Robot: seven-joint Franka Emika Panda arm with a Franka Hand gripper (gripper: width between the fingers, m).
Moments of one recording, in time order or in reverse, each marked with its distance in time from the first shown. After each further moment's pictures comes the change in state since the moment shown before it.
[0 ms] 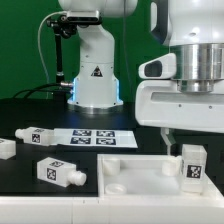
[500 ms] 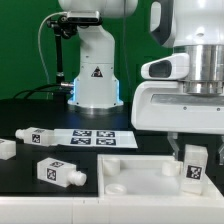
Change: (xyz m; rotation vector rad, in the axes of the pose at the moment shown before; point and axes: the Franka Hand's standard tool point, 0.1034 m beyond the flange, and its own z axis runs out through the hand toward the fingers) arm 0.005 -0.003 0.002 -0.014 0.017 -0.178
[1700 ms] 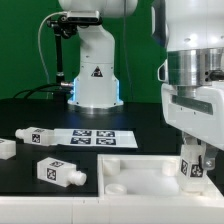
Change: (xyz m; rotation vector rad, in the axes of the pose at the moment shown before) arm -0.002 -0.002 0.004 0.033 -0.079 1.101
